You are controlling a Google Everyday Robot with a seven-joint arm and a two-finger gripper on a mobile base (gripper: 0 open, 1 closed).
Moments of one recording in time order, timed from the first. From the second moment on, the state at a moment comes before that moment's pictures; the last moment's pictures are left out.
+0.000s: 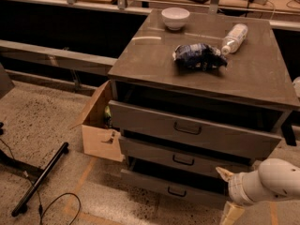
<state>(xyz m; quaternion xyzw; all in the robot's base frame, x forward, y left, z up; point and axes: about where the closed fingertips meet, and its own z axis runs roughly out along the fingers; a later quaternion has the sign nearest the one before) 0.419 -0.254 0.505 -0.64 0.73 0.08 0.21</state>
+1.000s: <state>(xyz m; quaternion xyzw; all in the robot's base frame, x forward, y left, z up) 0.492 -0.254 0.457 -0.66 0.69 -0.03 0.30</state>
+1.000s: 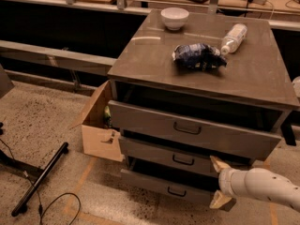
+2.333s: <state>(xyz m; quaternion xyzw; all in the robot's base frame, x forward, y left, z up) 0.547 -0.246 0.419 -0.66 0.69 -0.04 0.29</state>
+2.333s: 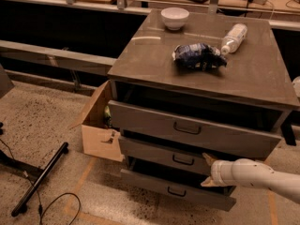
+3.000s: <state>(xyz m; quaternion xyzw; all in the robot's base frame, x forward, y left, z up) 0.541 -0.247 0.421 -0.67 0.68 -0.04 0.28</state>
